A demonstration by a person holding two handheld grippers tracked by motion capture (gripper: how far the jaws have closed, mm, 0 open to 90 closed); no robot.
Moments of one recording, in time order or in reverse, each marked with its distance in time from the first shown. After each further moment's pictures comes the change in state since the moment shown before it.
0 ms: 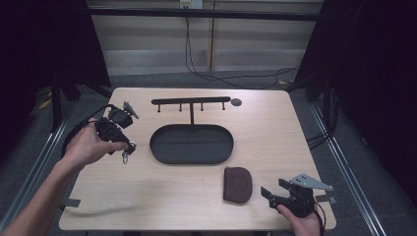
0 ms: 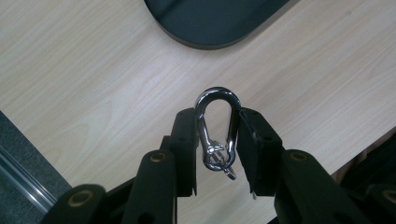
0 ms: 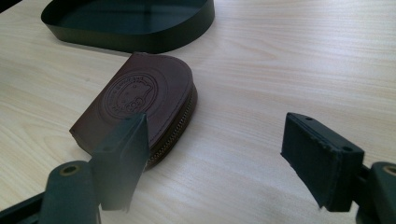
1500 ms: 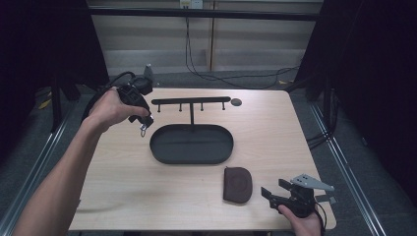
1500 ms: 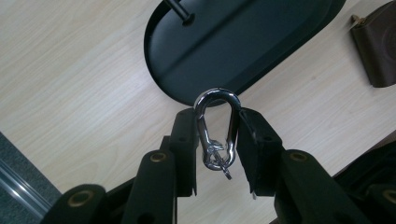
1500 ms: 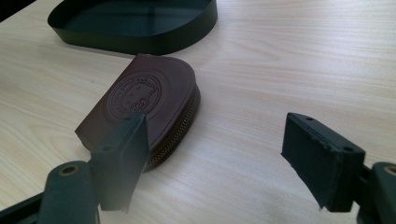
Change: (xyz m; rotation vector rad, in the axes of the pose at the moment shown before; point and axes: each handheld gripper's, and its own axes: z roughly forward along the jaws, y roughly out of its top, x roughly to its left) left arm 0.009 0.089 -0.023 0.031 -0.048 -0.045; right arm -0.001 0.000 -0.001 -0.006 0.015 0.008
